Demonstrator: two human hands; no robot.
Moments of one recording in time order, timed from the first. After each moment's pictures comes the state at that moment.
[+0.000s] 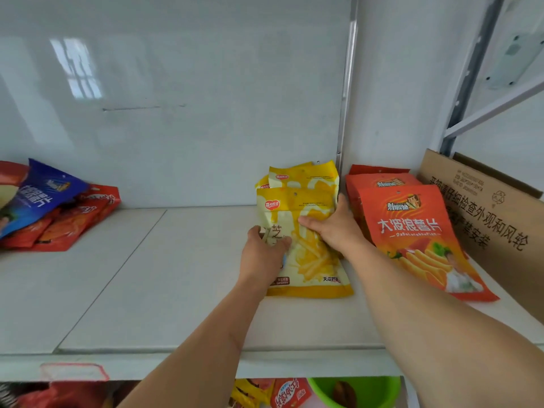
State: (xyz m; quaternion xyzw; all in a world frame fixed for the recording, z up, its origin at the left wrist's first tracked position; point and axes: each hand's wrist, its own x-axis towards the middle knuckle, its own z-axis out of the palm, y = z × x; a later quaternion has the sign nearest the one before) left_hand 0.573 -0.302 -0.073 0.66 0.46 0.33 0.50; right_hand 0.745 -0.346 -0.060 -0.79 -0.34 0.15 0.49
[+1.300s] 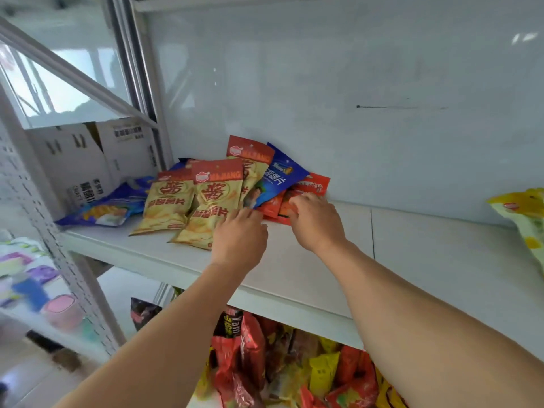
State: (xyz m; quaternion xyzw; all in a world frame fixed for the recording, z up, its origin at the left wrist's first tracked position) left_hand 0.105 -0.083 -0.050 0.80 0.55 0.23 -0.08; right_hand 0.266 -0.095 -0.036 -0.69 -0.67 -0.12 0.26
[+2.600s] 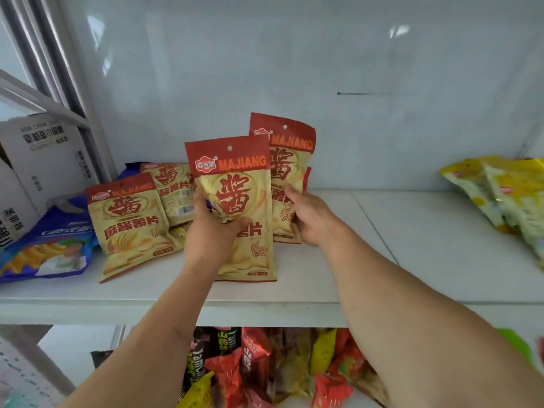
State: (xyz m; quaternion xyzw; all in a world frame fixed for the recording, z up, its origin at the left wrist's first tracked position) left_hand 0.033 0.012 -0.049 0.68 0.47 0.41 0.39; right_hand 0.212 -0.038 -0.030 -0.58 -0.23 0.43 0.65
